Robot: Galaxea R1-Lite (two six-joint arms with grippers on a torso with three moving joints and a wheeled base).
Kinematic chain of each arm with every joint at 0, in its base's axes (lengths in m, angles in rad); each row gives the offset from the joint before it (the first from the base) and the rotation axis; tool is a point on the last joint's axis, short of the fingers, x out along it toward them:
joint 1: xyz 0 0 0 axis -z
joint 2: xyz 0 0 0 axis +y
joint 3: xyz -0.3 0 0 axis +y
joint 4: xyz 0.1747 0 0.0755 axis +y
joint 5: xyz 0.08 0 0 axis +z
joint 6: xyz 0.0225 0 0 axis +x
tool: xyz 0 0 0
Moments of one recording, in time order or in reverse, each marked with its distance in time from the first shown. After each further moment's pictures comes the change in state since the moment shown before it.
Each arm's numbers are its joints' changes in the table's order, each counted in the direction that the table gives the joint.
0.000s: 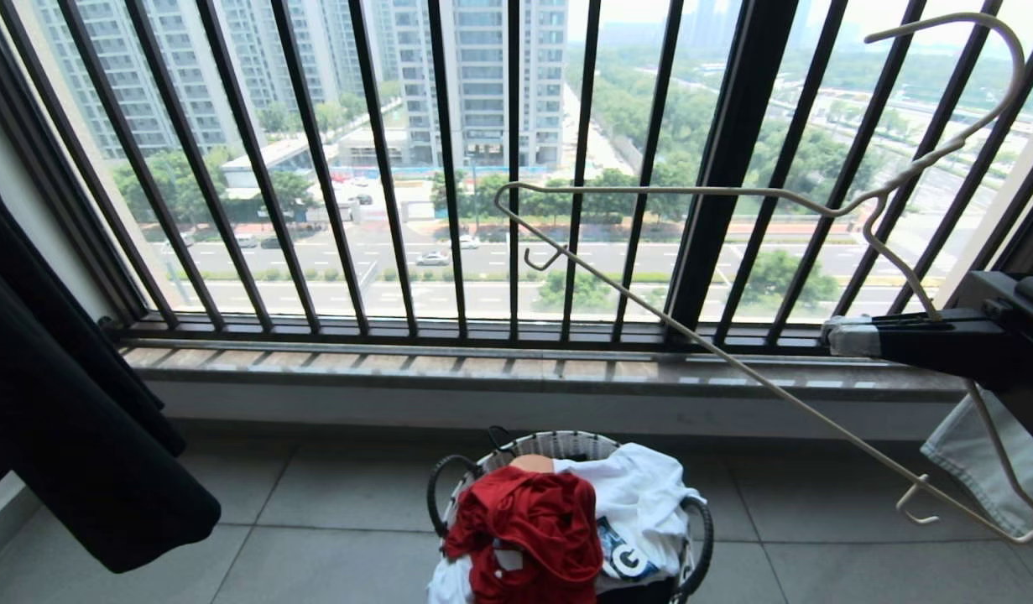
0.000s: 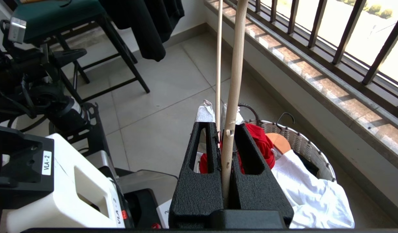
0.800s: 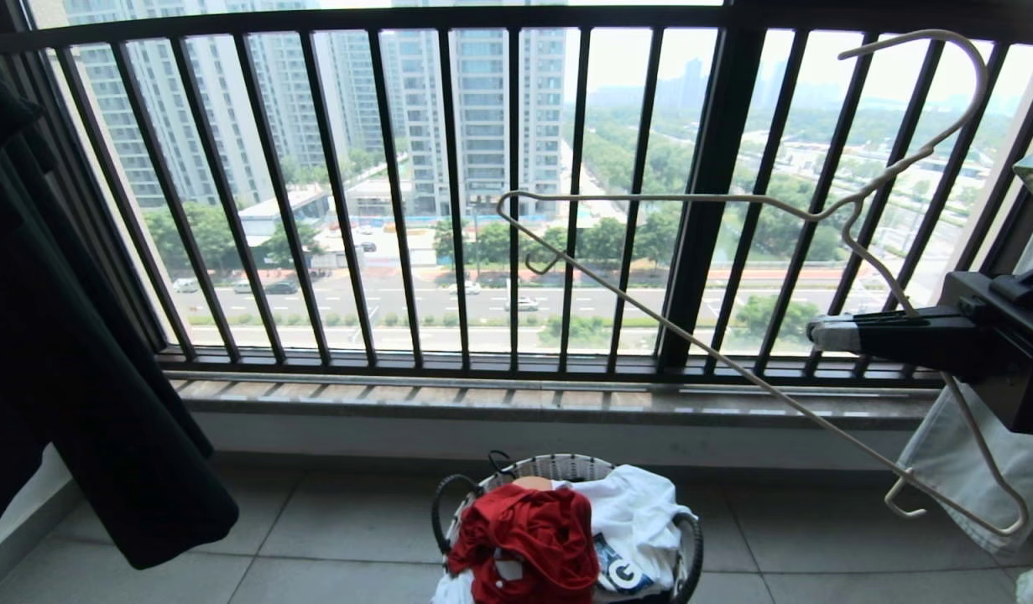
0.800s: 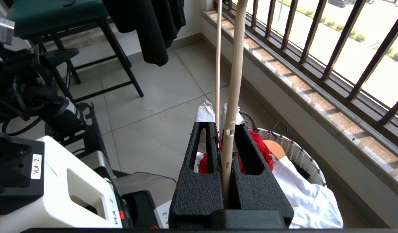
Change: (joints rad) left arm 0.000 0.000 0.000 0.000 0.000 -0.002; right arm 0.004 0.040 -0.015 0.002 -0.018 -0.001
